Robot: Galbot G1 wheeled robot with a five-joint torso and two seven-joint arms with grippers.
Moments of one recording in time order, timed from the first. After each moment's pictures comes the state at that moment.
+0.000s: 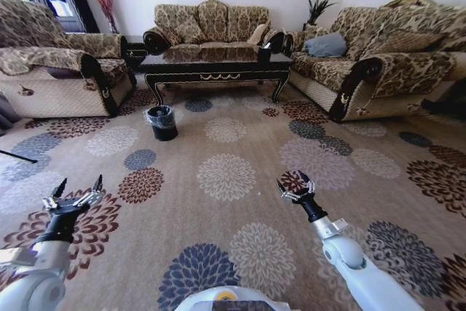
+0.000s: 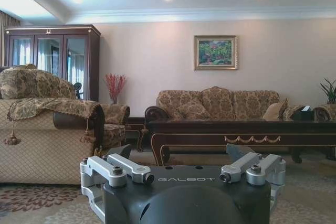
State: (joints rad) left arm 1.78 -1.20 -1.13 -2.18 -0.67 -0.13 0.10; right arm -1.41 0.92 0.46 1.76 0.48 0.51 -0.16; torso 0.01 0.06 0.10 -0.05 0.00
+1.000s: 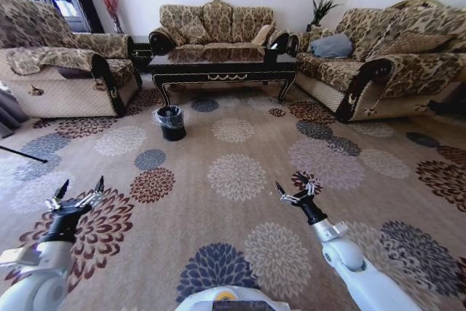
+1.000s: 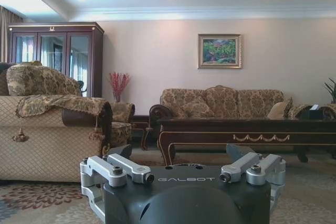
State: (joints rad) left arm 1.76 -1.21 -1.11 -2.15 -0.65 -0.14 0.11; right arm -1.41 0.92 0.46 1.74 0.48 0.54 -0.20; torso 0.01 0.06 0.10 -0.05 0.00
